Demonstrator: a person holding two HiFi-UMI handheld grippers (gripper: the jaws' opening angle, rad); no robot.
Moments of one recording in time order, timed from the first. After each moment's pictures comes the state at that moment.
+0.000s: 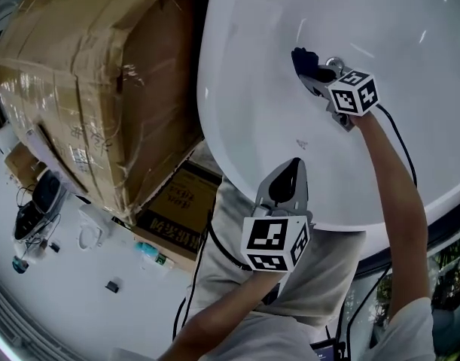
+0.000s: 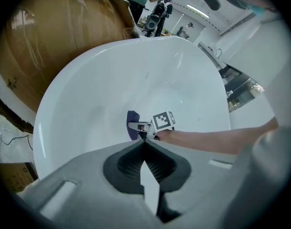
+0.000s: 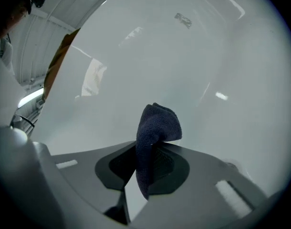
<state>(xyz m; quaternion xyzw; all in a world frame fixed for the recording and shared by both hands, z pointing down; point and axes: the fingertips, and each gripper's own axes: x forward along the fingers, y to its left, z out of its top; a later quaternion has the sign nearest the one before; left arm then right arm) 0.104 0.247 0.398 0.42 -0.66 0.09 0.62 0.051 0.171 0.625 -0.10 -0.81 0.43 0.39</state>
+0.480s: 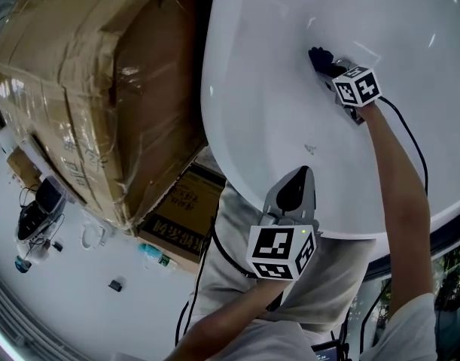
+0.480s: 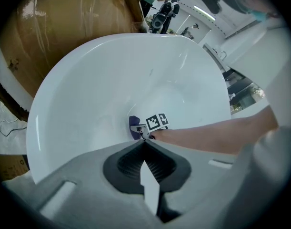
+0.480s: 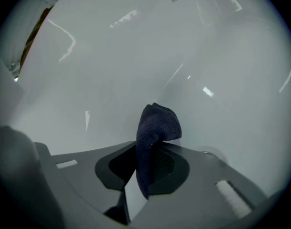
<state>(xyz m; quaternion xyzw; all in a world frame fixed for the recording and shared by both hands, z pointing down) 0.113 0.273 0.419 0.40 -0.66 0.08 0.63 0.089 0.179 0.720 -0.06 -0.78 0.37 0.50</state>
